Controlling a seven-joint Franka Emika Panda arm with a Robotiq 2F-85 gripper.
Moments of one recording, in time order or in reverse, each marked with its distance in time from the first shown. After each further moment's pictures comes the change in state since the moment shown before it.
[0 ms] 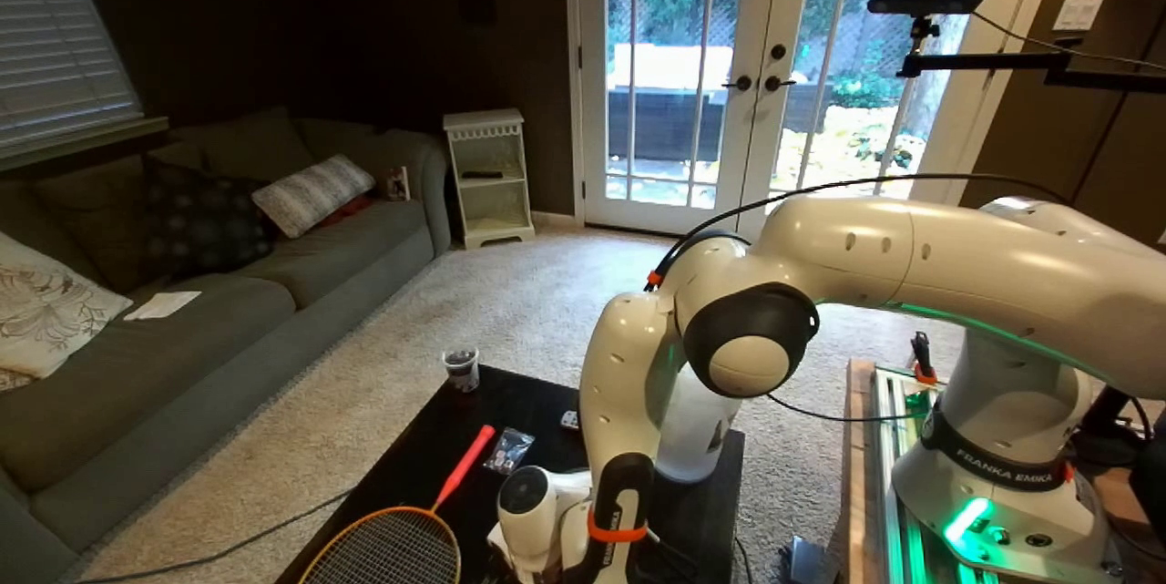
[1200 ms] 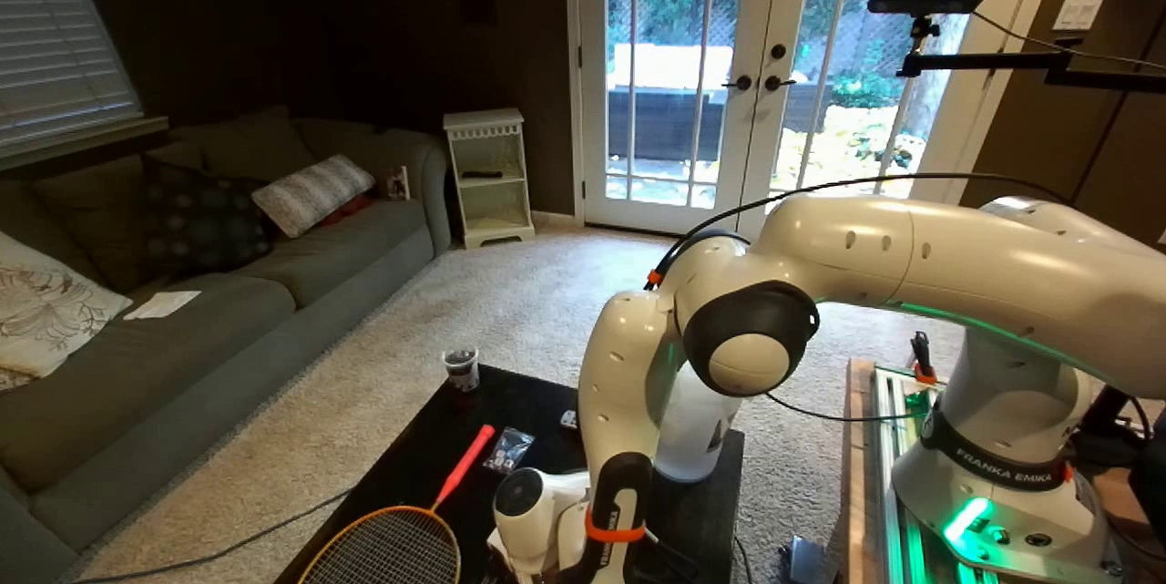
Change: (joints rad) arm -0.002 -0.002 0.010 0.006 0.000 -0.047 0.000
